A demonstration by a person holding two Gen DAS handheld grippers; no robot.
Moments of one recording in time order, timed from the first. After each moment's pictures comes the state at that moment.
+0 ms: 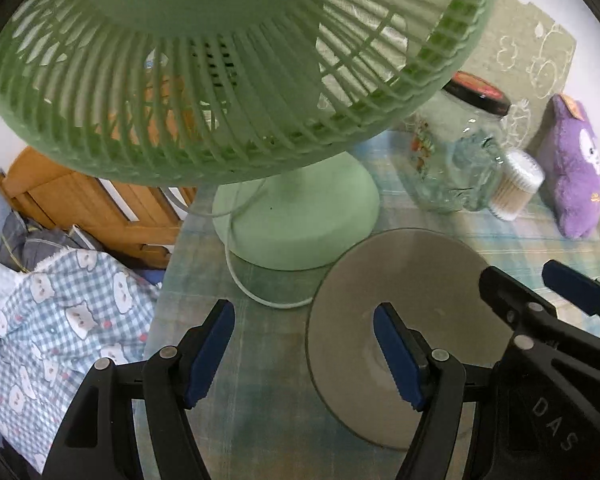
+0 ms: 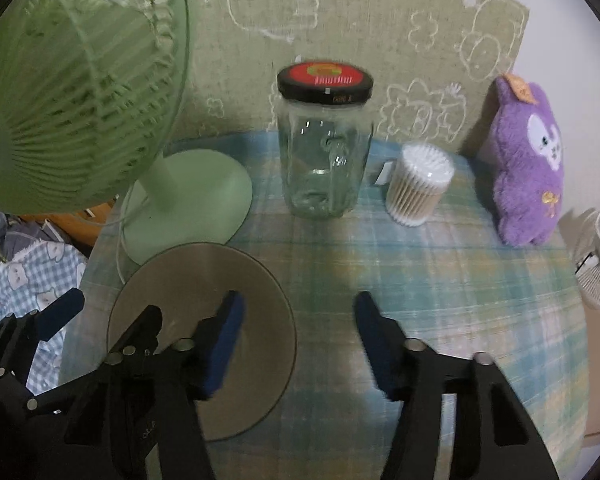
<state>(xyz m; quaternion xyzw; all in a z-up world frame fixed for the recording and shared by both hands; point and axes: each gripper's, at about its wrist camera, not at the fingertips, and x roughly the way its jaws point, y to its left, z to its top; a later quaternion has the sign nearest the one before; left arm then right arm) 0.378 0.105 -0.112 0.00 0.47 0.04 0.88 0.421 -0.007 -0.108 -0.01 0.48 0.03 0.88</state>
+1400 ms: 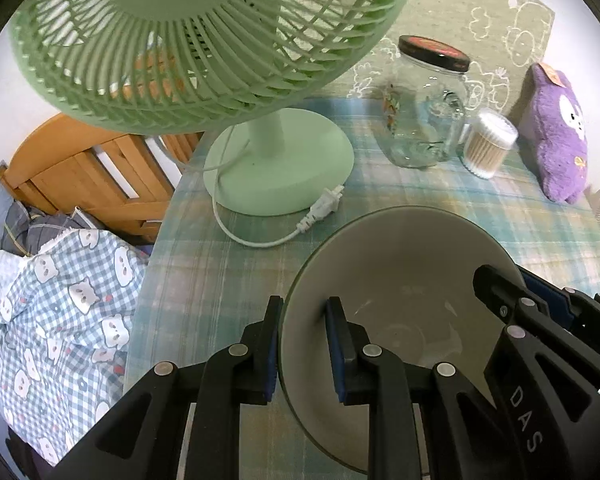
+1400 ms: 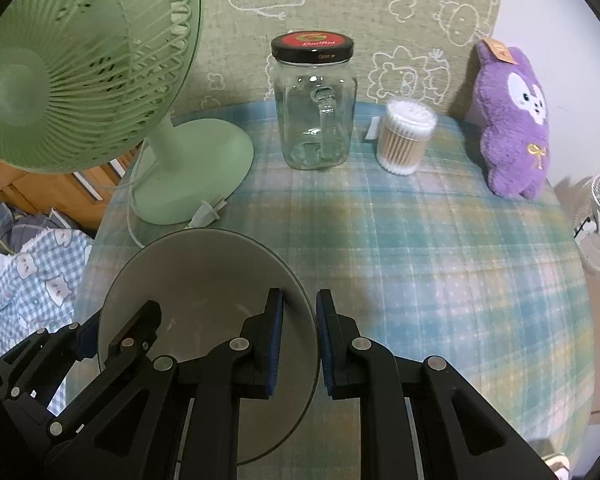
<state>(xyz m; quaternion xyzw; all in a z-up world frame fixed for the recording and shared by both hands) 0.337 0.079 -0.109 0.01 0.50 0.04 0.86 0.372 -0.015 -0.104 0.01 0.51 0.03 0.86</state>
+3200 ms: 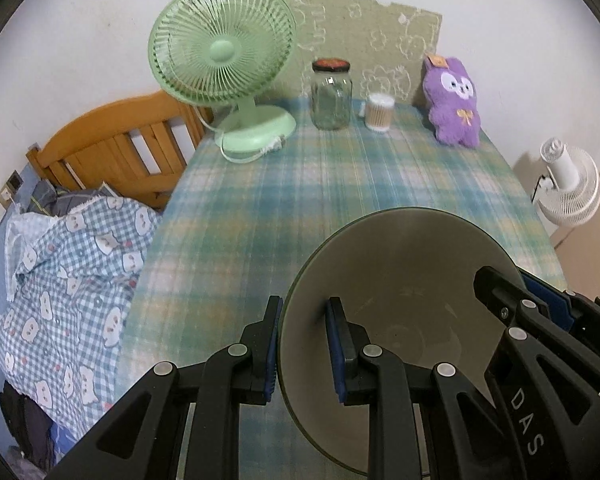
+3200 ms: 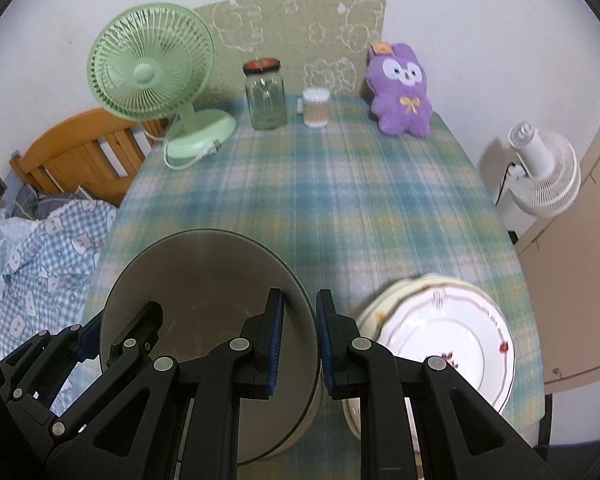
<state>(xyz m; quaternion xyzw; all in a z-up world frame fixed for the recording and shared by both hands) 0.111 0.005 -0.041 0.01 0.48 0.03 0.88 0.119 -0.093 -0.028 0.02 0.48 0.01 0.88</state>
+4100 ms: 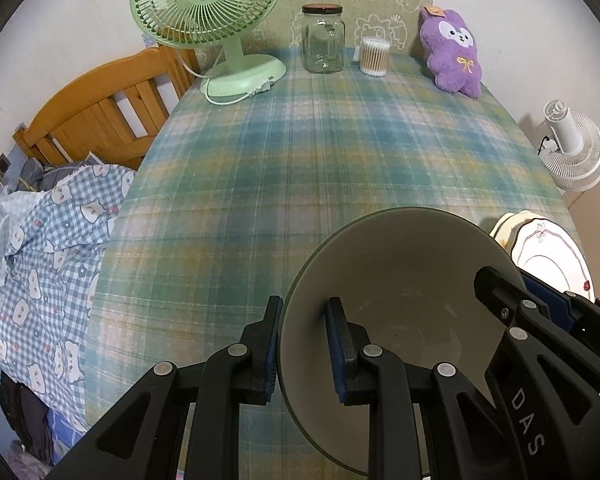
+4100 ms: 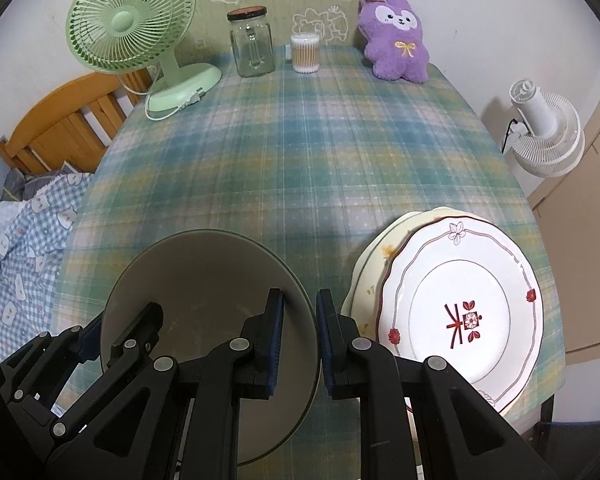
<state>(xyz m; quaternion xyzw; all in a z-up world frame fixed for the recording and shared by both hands) 0.098 0.004 -0.094 0.01 0.52 0.01 0.85 0.110 -0.096 -0.085 0.02 0.53 0.00 0.85</state>
